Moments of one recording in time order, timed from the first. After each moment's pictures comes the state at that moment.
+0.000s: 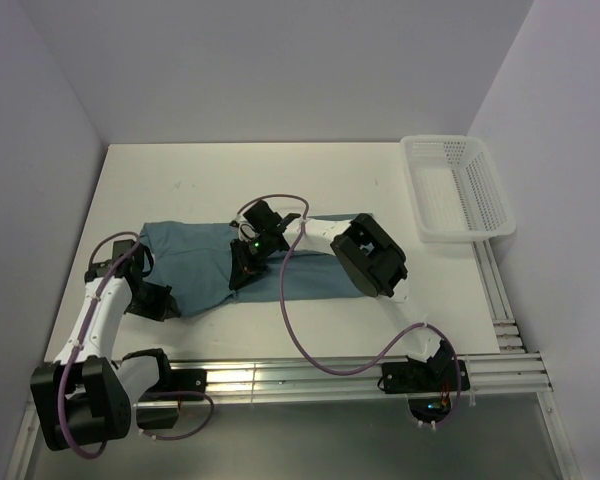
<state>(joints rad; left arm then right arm) 0.14 1.04 0.64 -1.01 0.06 -1.13 0.82 2.31 1.63 -0.31 -0.75 0.63</state>
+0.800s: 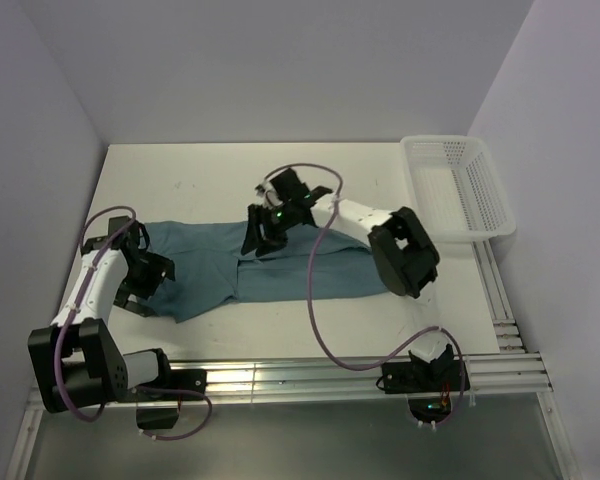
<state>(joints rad) 0.15 1.23 0.84 -1.03 -0.09 -1.06 0.72 2.16 1.61 -0.40 -0.69 0.62</state>
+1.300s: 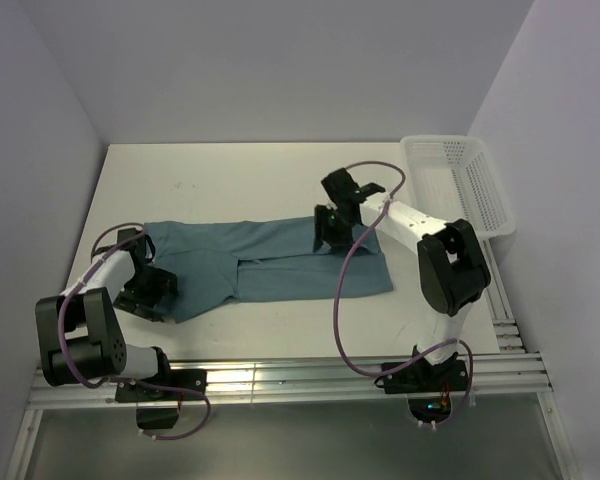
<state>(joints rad) 0.18 1.36 0.69 -0.81 -0.09 -1.05 0.51 1.82 1.39 -0.69 -0.18 0.53</state>
